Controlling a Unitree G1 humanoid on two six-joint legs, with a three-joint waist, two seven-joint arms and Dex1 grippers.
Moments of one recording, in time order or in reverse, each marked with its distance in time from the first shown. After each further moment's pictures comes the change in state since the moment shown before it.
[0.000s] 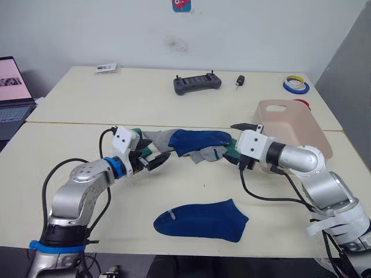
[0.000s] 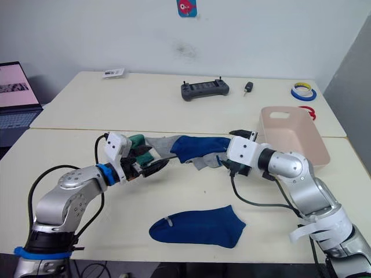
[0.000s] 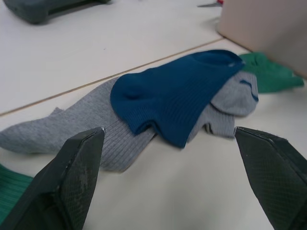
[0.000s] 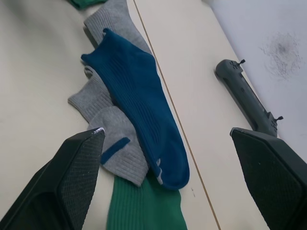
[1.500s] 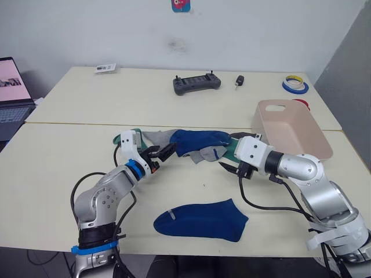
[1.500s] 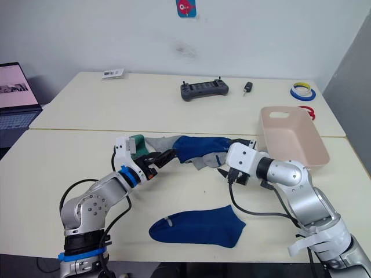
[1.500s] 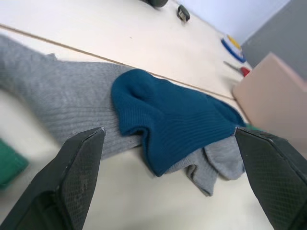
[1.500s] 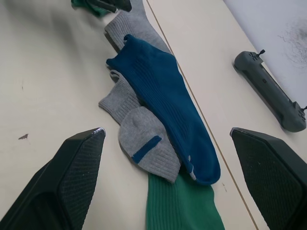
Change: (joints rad) left arm 0.015 -0.370 0.206 -0.047 -0.201 0.238 0.355; right arm 0.076 0.033 -0.021 -0.086 0.028 0.095 0.014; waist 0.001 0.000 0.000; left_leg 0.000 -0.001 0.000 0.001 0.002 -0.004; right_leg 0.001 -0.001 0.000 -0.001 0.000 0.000
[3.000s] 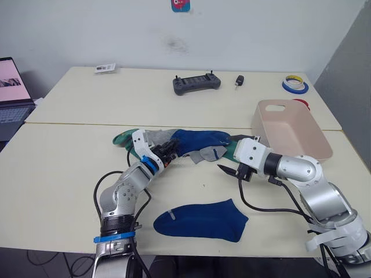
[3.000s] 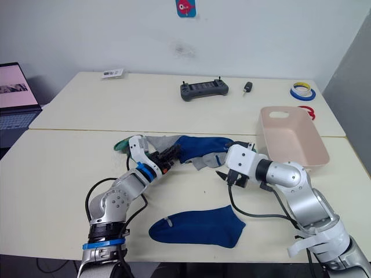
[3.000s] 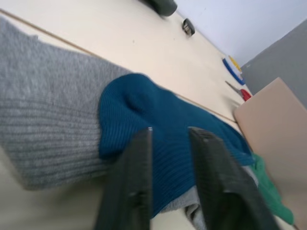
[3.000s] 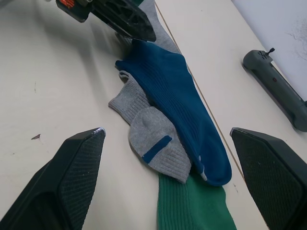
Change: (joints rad) left arm -0.090 -0.064 -0.086 0.249 0.058 -0.234 0.018; right arm 0.013 0.007 0.001 0.000 0.007 0.000 0.017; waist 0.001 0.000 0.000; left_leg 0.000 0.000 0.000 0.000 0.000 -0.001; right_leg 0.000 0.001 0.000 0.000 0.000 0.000
